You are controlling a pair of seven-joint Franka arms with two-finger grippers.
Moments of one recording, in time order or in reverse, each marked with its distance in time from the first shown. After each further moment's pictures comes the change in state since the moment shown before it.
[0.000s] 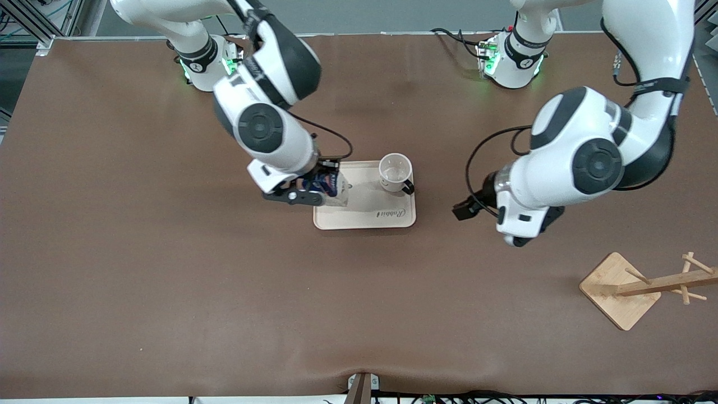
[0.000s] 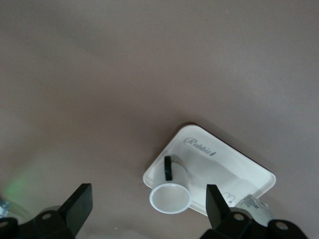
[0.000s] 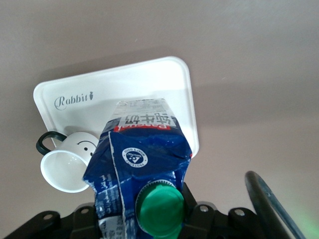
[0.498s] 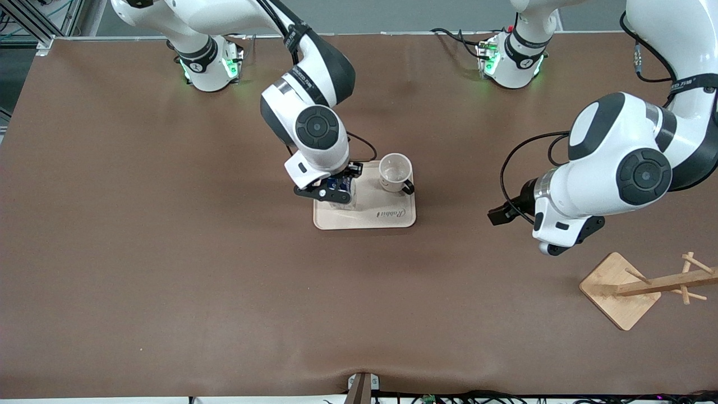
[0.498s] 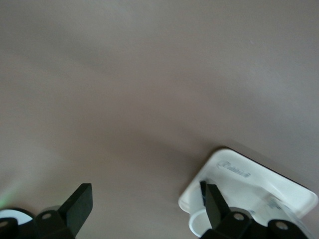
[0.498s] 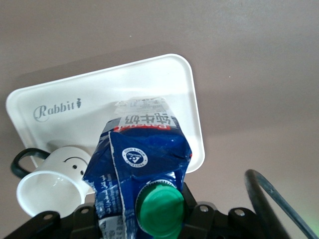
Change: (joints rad) left arm 0.050 -0.024 0.000 -0.001 0.119 -0.044 0.124; right arm 0.059 0.070 -0.007 0.002 -0.081 0.044 0.096
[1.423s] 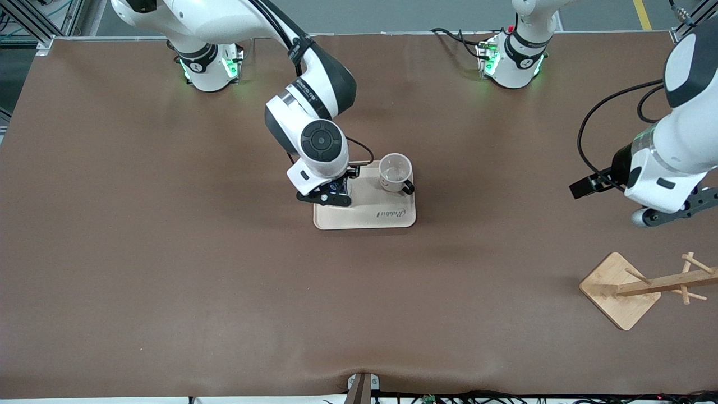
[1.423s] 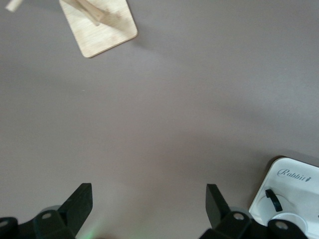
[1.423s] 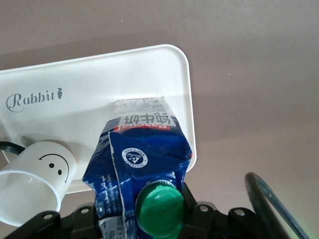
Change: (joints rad) left arm 0.171 -0.209 0.006 0.003 0.056 -0.126 0.367; right arm 0.003 0.018 -0.001 -0.024 -0.004 -0.005 -0.068
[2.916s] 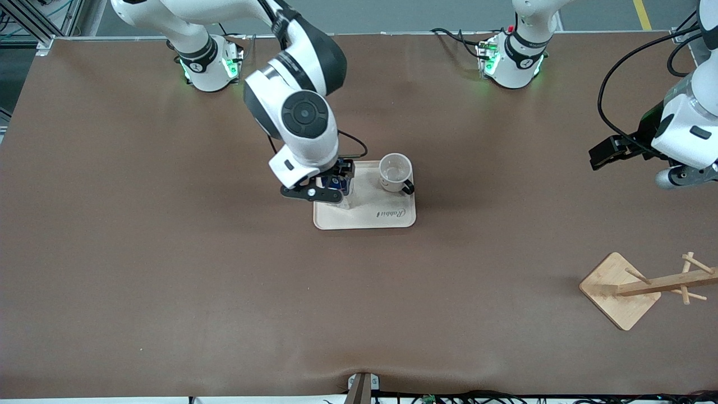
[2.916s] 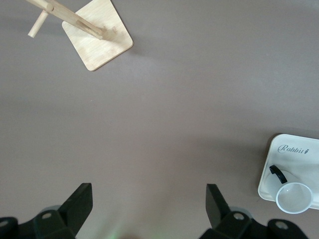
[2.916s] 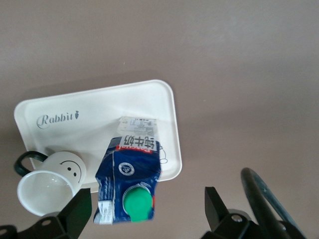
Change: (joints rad) left arm 0.041 -0.107 0.001 0.000 -0.060 -0.023 0.197; right arm -0.029 -0.067 -0.018 0.140 -0.057 -0.126 -0.007
